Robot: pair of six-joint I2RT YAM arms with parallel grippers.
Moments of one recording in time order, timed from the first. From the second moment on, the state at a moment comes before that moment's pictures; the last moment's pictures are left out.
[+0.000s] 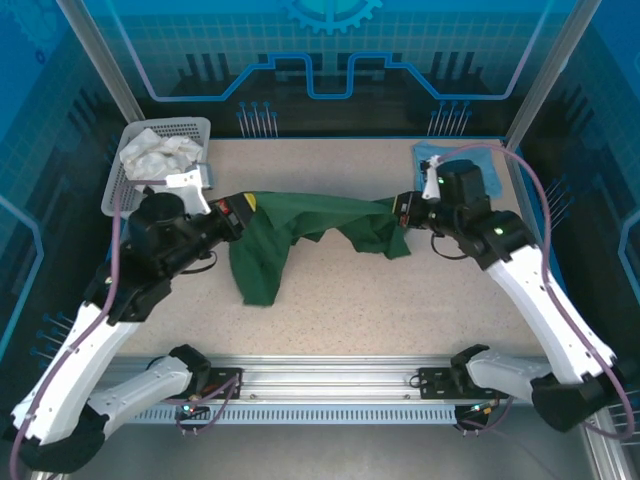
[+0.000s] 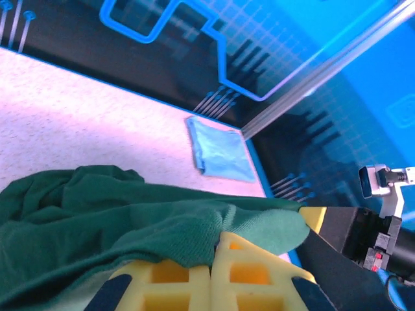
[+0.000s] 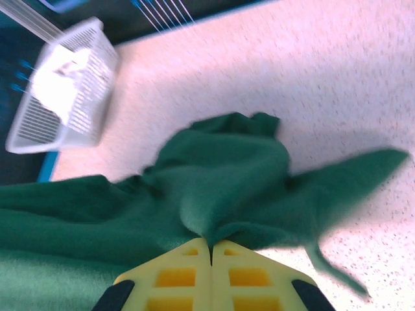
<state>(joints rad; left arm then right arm) -0.52 0.85 1.26 -0.67 0.01 -0.74 0.43 1.09 1.31 -0.82 -0.10 0.53</state>
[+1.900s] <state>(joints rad) -0.04 1.46 0.80 -0.46 -0.01 -0.96 0.52 2.02 1.65 -0.97 0.02 0.44</state>
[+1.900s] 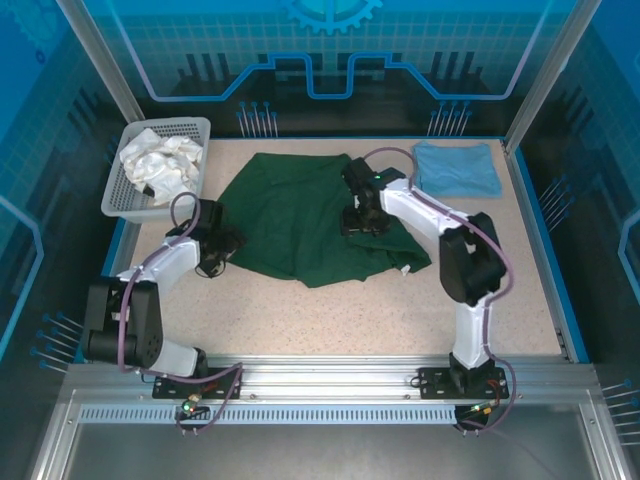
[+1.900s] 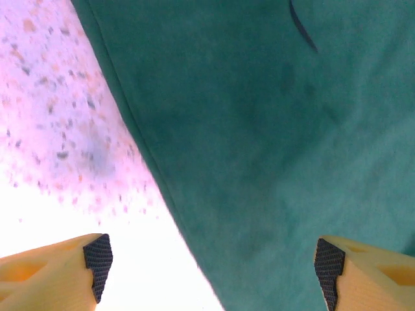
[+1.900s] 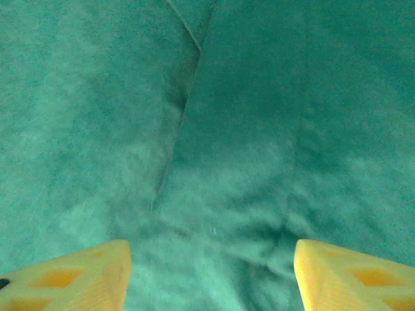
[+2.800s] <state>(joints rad) 0.01 1.36 0.63 -0.35 -0.15 -1.05 0.50 1.84 1.66 -0.96 0.03 0.44</state>
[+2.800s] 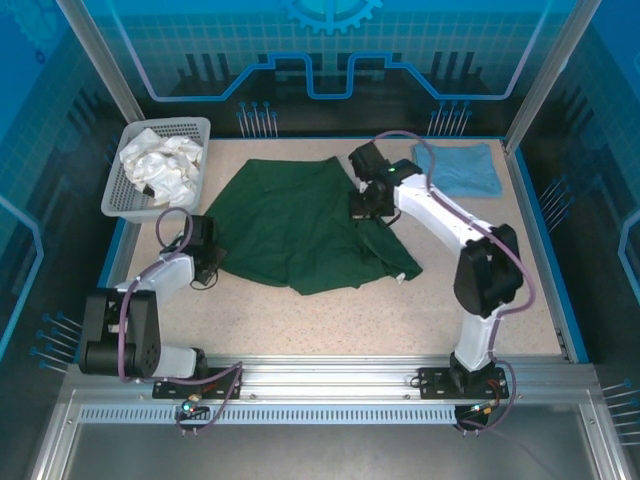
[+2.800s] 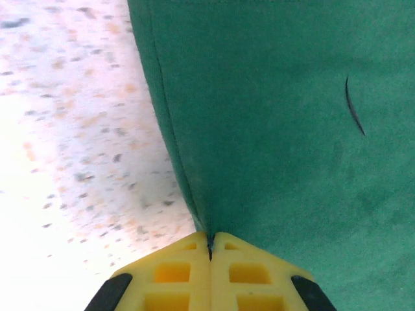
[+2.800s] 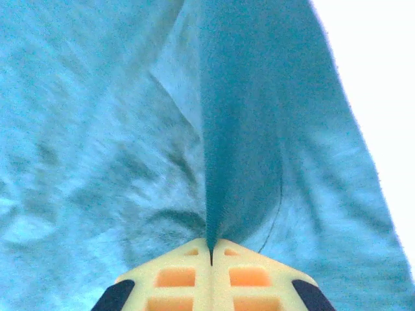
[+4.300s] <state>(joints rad) -0.19 1.08 0.61 -0.51 -0.12 -0.95 0.67 1.42 0.86 -0.68 -0.20 0.79</state>
